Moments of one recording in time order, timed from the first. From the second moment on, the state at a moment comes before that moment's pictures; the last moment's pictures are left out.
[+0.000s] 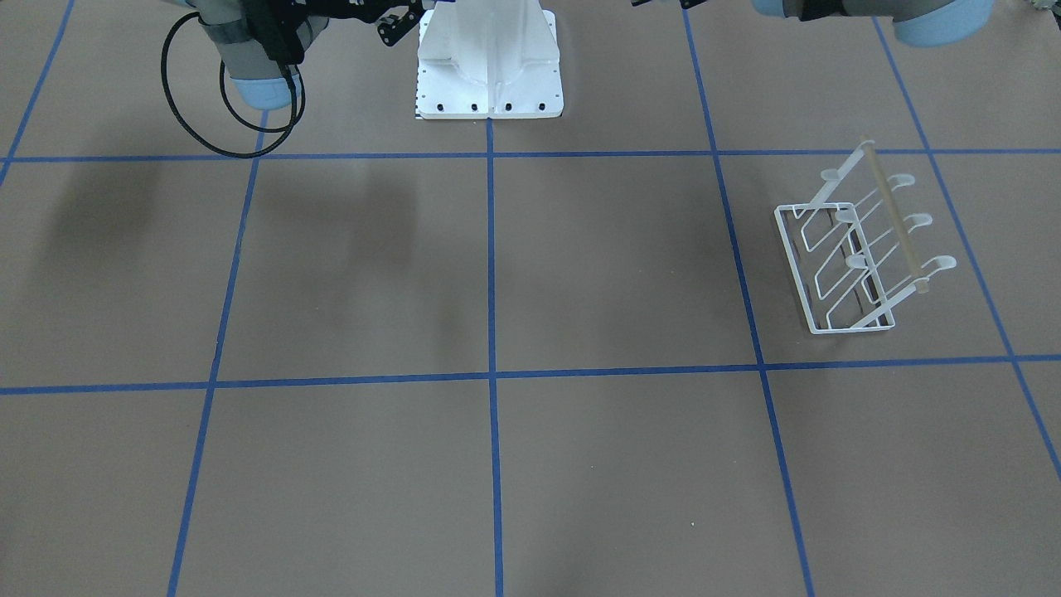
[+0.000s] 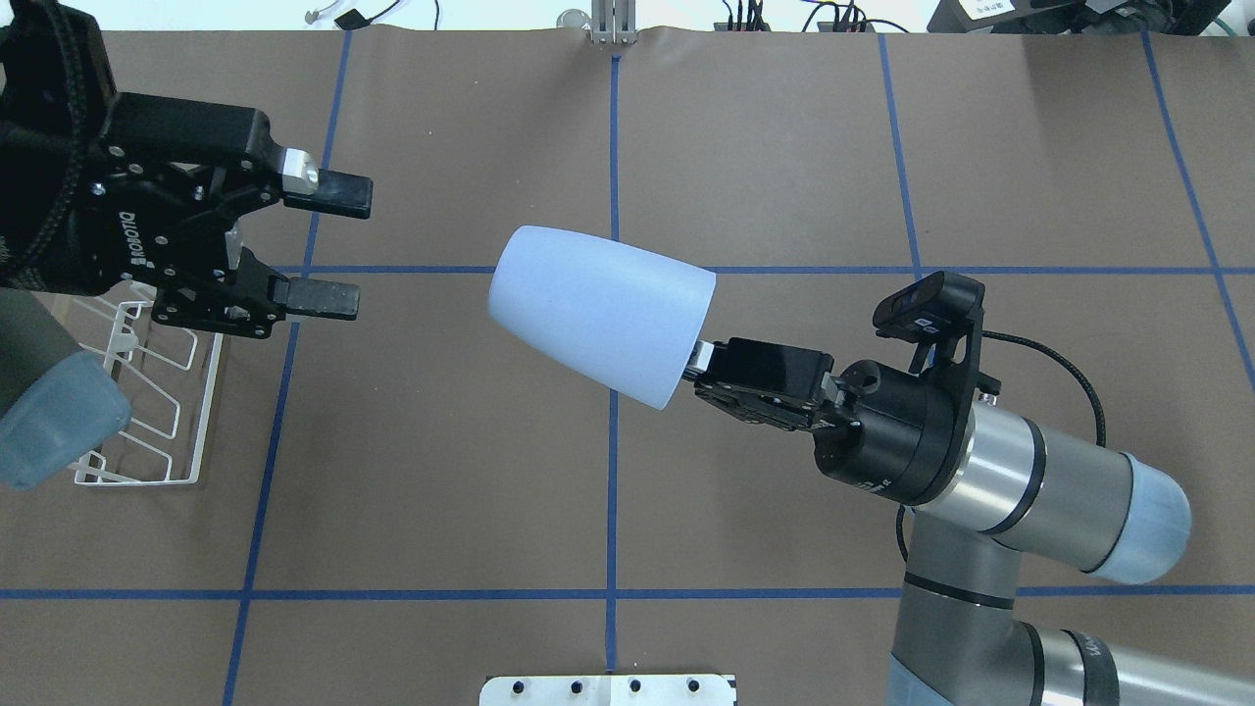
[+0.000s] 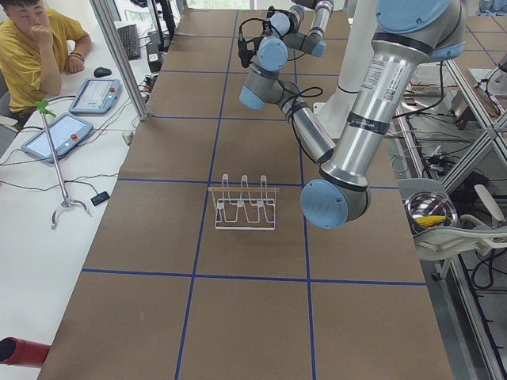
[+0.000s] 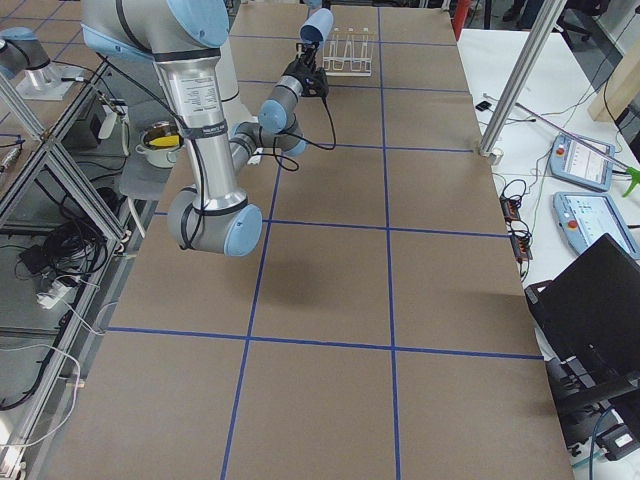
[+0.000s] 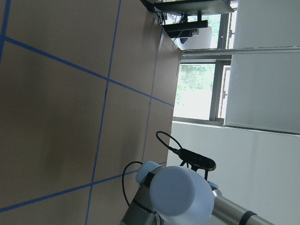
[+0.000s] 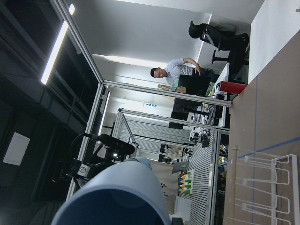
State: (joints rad) left arm -0.87 -1.94 -2.06 -2.85 -2.30 -2.16; right arm 0.32 -1.22 1.85 0.26 1.43 1.63
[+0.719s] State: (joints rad) left arm -0.82 -1.94 -2.06 -2.86 -2.30 -2.16; right arm 0.25 -1.16 1.82 0.25 1.39 1.53
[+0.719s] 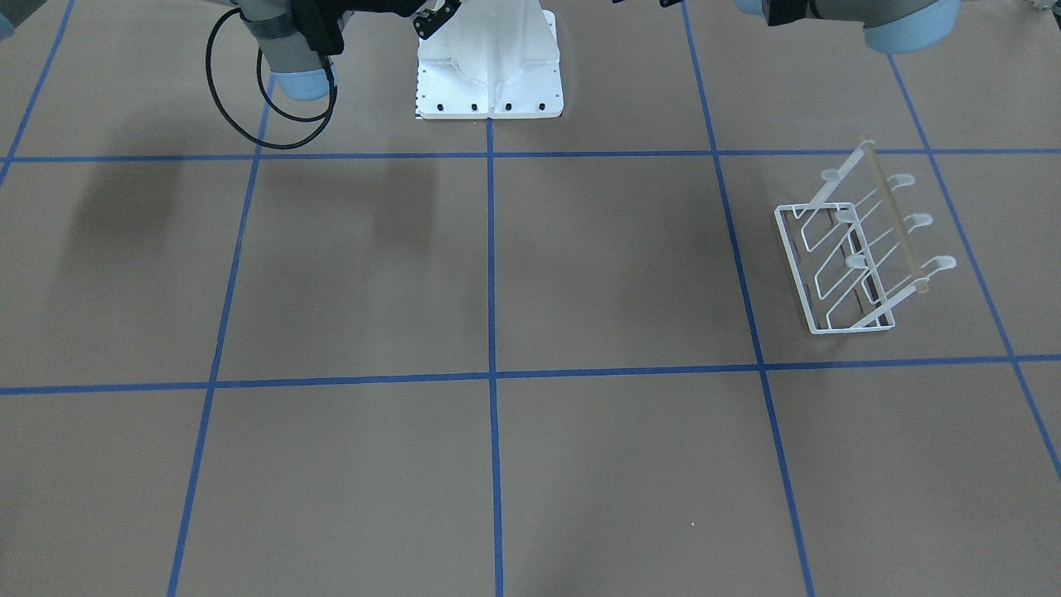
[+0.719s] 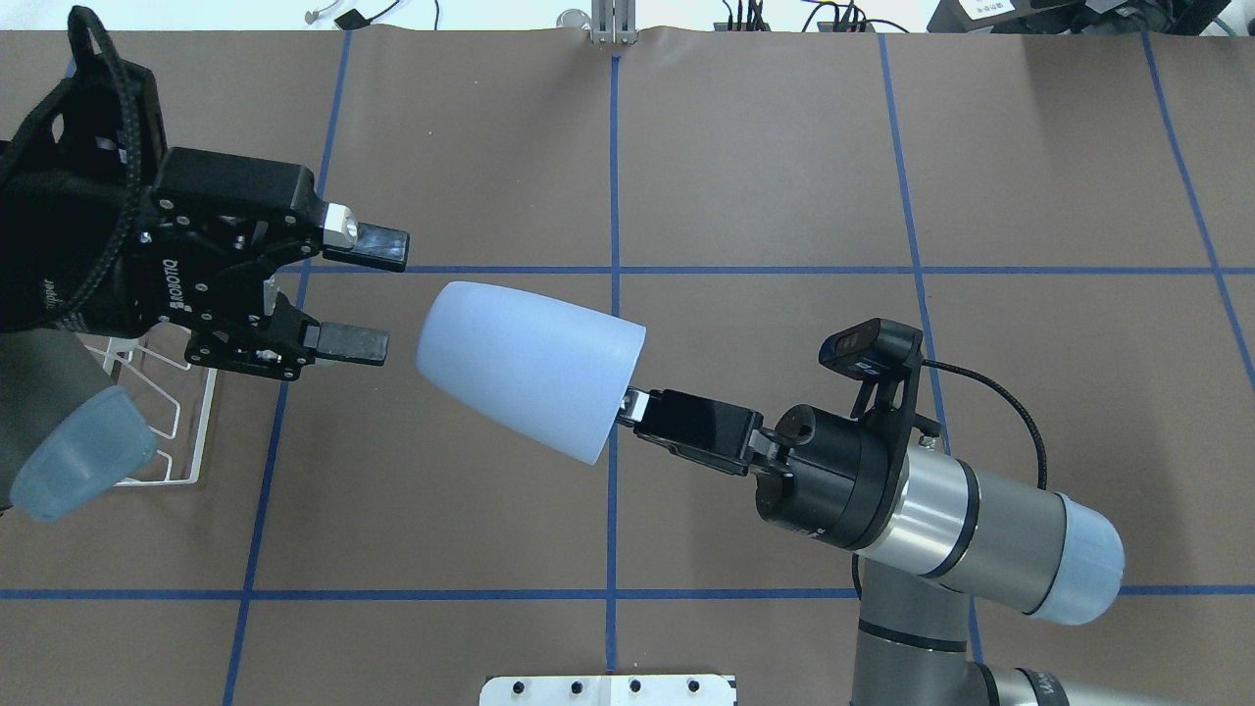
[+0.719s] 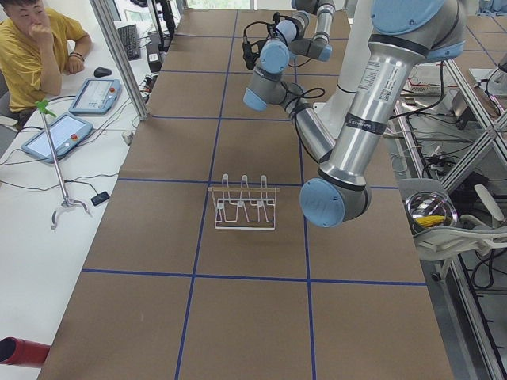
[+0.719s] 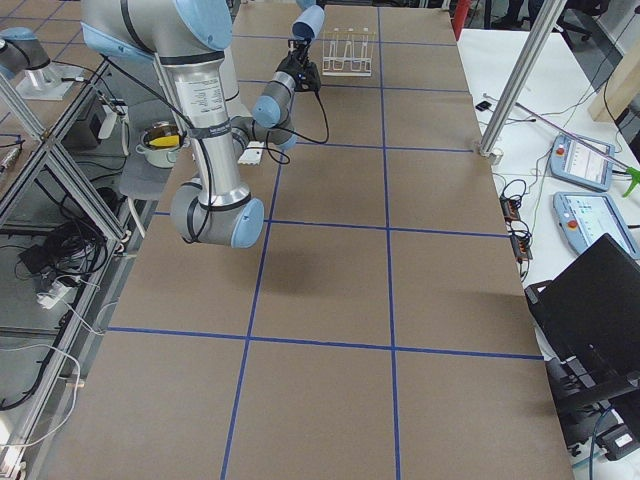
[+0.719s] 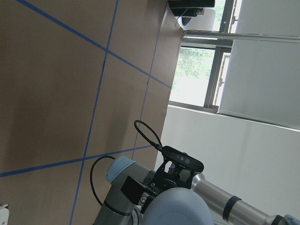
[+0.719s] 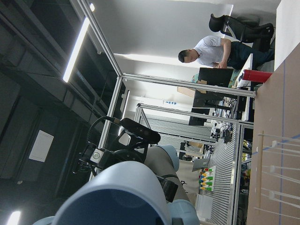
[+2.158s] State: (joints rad) left arm -0.80 -1.94 -2.06 -2.86 -2.30 -2.17; right arm 0.21 -1.09 1.77 0.25 1.33 1.47
